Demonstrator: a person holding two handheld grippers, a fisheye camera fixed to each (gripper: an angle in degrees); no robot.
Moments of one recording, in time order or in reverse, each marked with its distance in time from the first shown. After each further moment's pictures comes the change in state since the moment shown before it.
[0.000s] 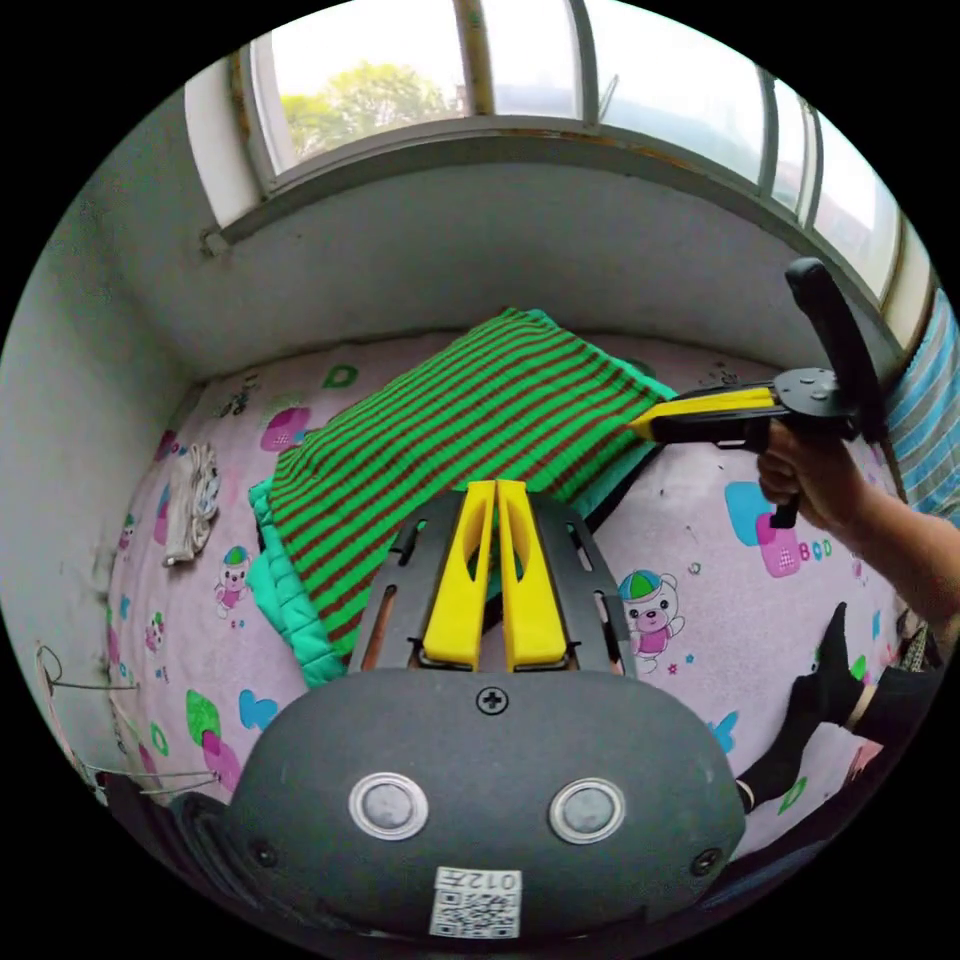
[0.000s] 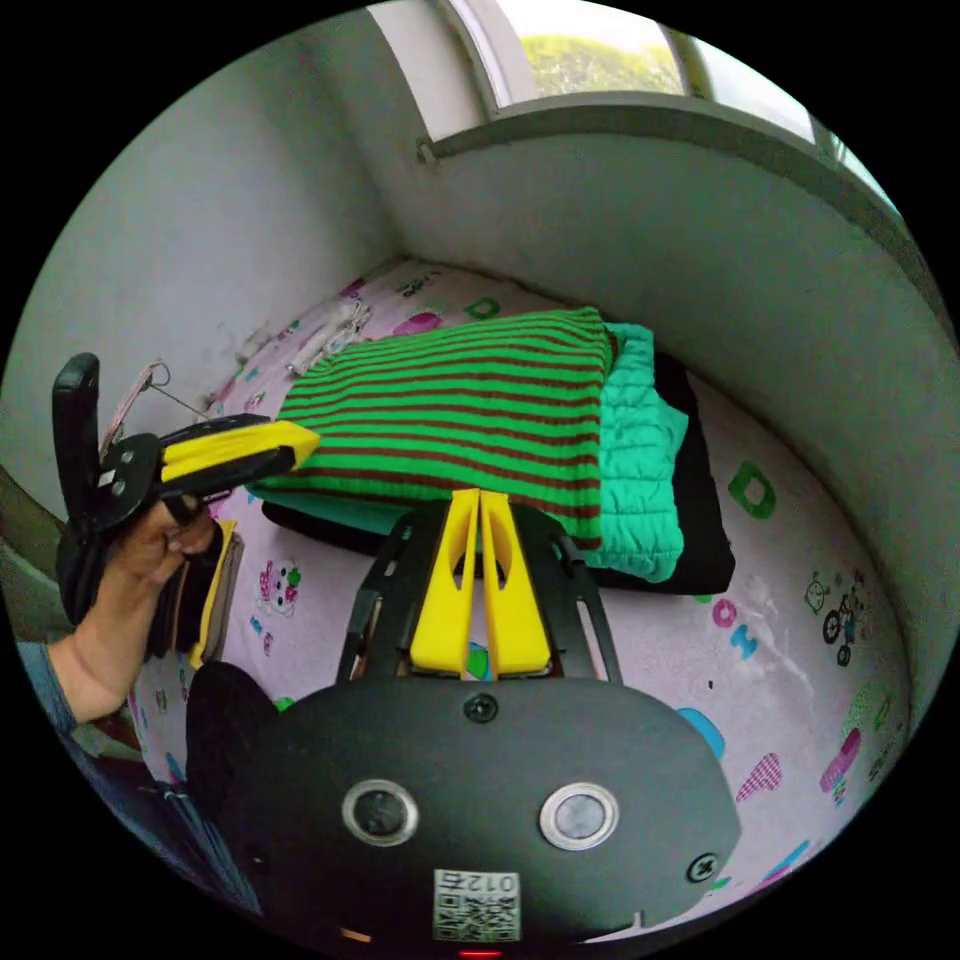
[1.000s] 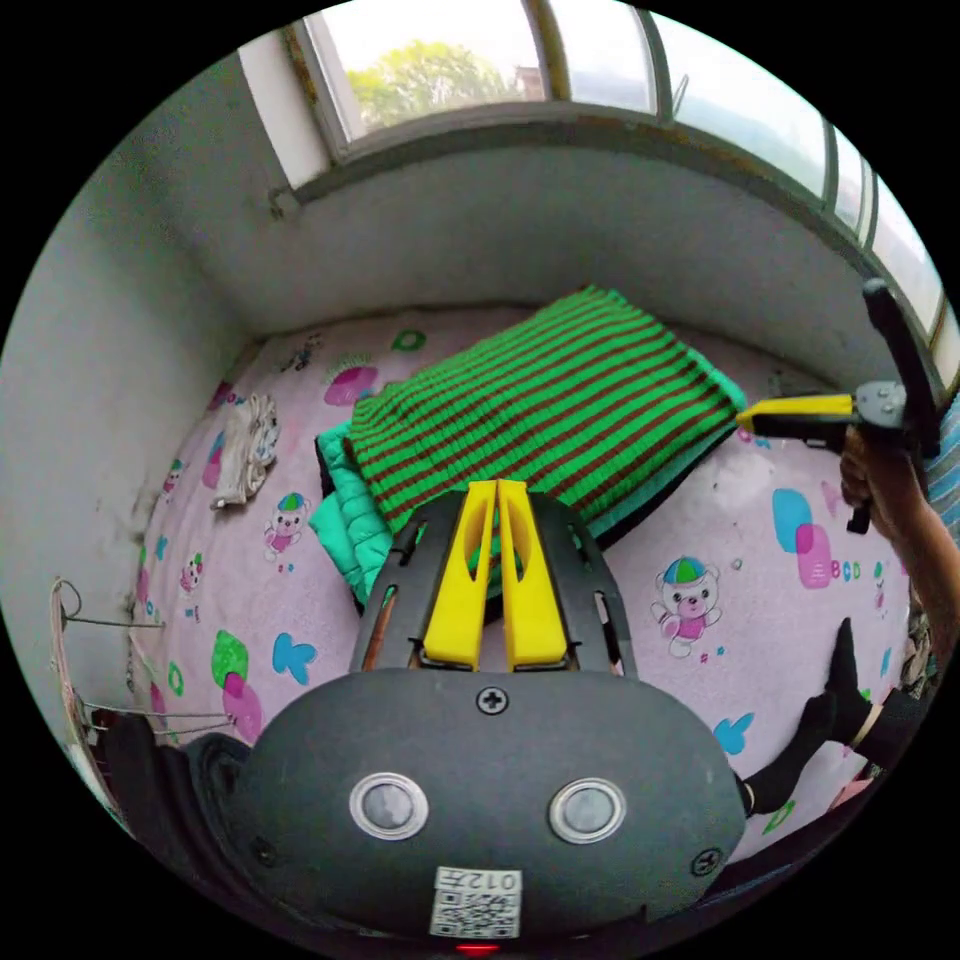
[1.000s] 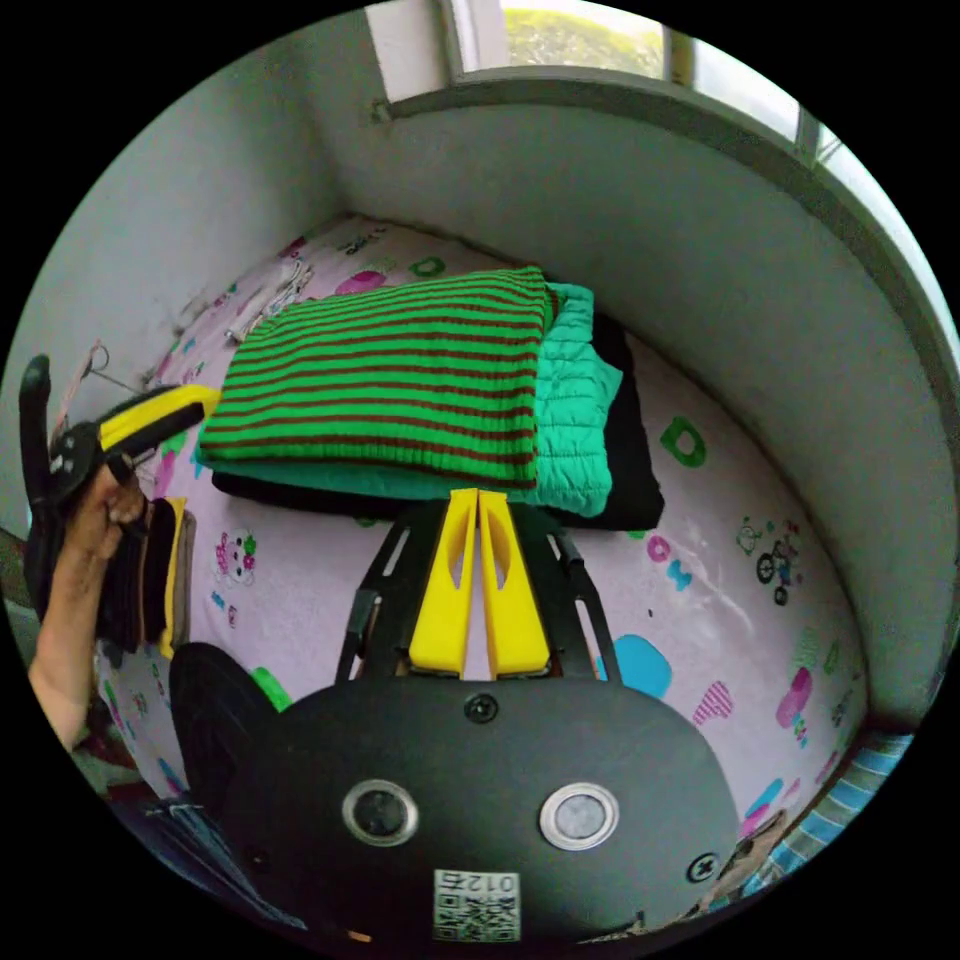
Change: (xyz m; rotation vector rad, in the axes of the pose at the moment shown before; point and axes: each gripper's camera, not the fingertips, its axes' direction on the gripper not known) left arm 0.025 0.057 0.007 -0.039 -0.100 -0.111; right arm -0.009 0.193 0.047 -0.134 0.196 0.041
